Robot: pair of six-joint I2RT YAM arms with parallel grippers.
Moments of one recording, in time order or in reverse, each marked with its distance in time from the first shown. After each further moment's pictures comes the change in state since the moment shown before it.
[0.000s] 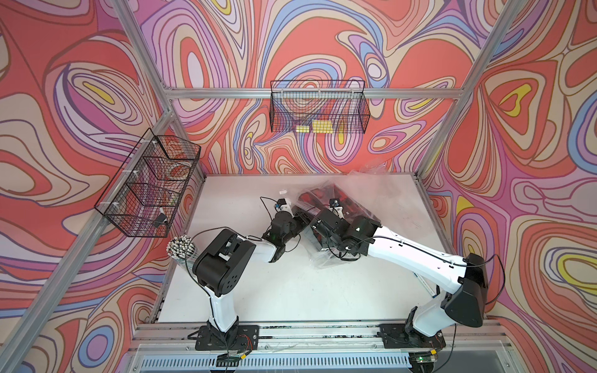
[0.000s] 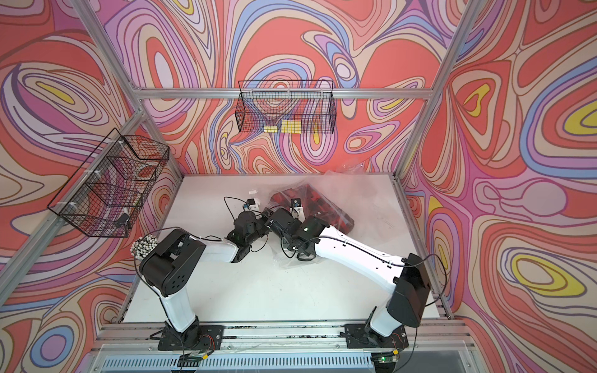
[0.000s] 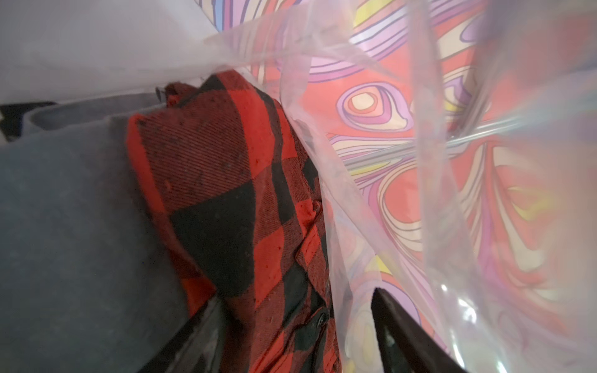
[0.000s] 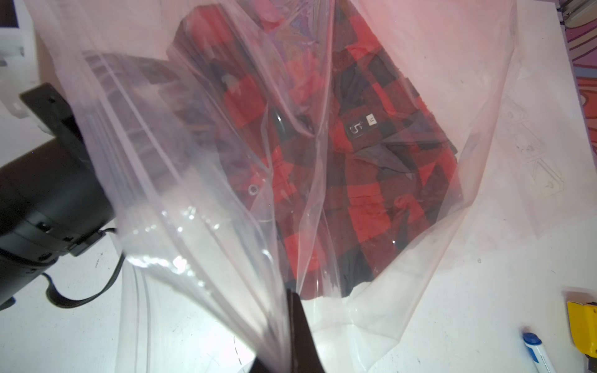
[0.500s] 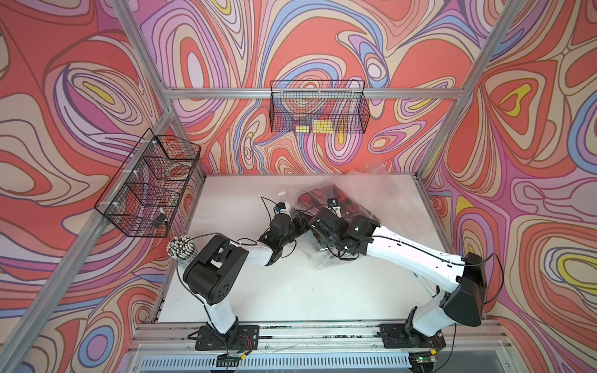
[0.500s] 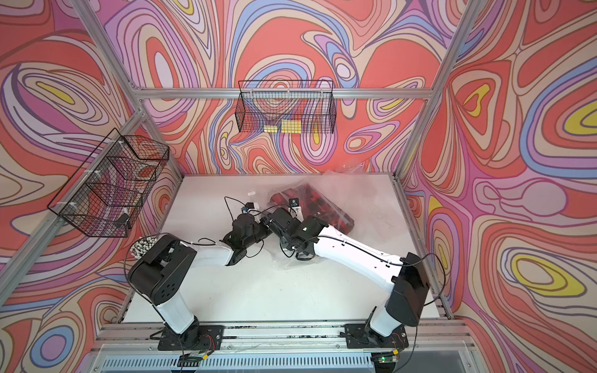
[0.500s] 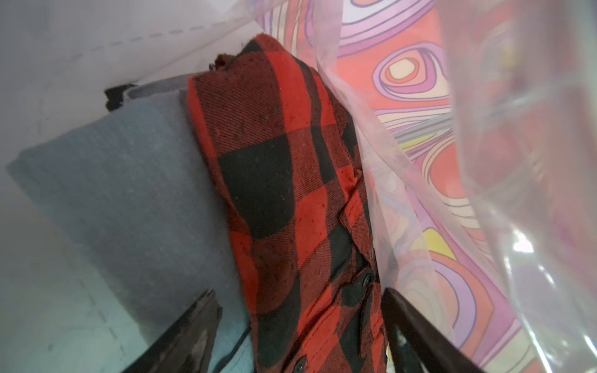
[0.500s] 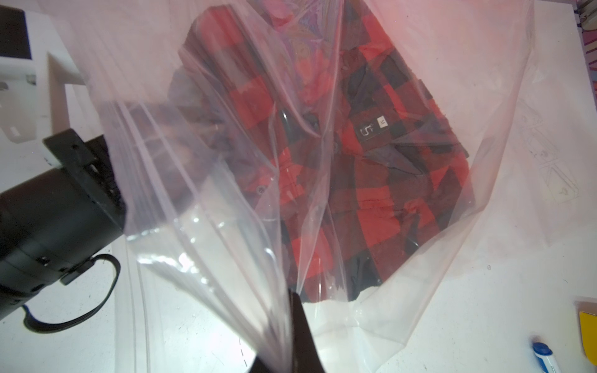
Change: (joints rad) left arm -0.002 -0.090 -0.049 -0.184 -0.015 0.137; right arm -0.002 0.009 0.003 0.020 -0.018 -0.018
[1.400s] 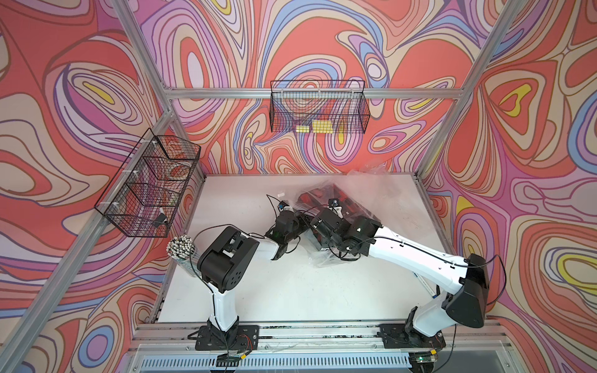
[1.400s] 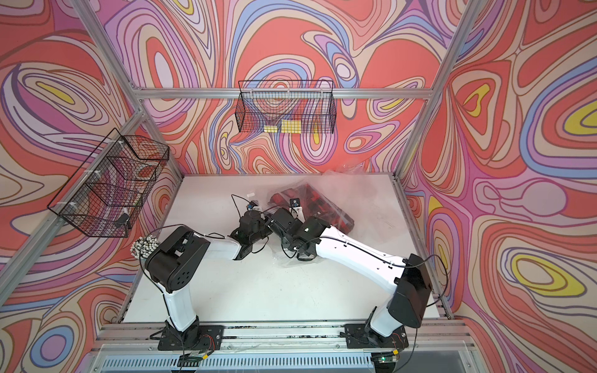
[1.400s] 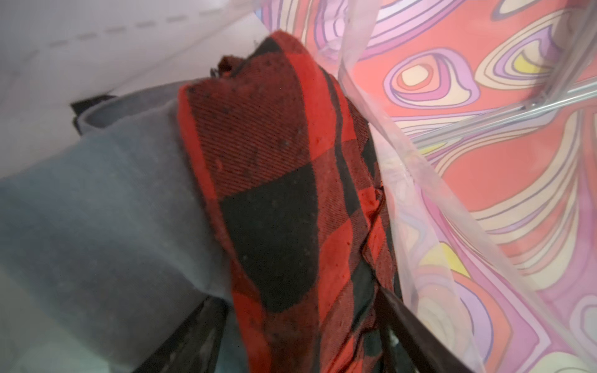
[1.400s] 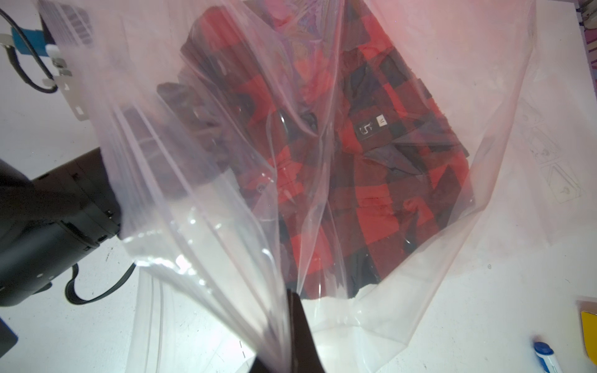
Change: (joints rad) left arm -0.001 0.136 0.098 0.066 -0.018 -0.015; right arm 0.000 -0.020 -0.021 0.011 -0.005 0.000
